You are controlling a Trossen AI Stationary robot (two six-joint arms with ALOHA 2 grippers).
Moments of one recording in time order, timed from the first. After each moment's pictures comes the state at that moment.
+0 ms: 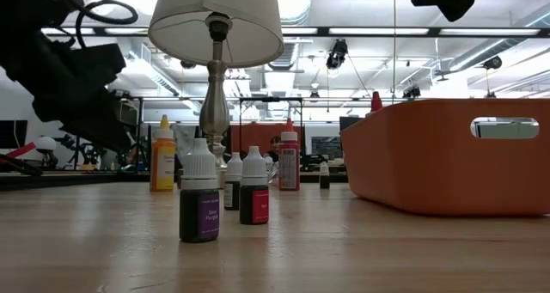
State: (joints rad) left arm -0.46 1.12 0.46 -0.50 -0.77 -1.12; right arm 0.32 0.78 0.81 -0.53 0.34 0.31
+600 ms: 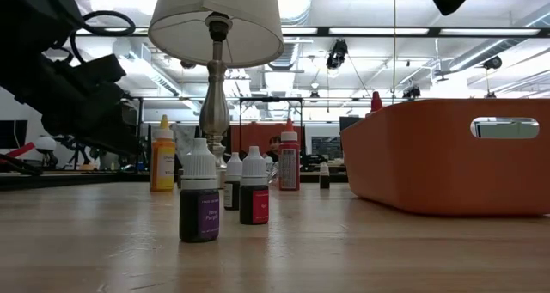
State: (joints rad) left arm -0.42 1.12 0.33 -0.24 -0.87 -1.01; right arm 0.32 0.78 0.81 -0.46 0.34 0.25
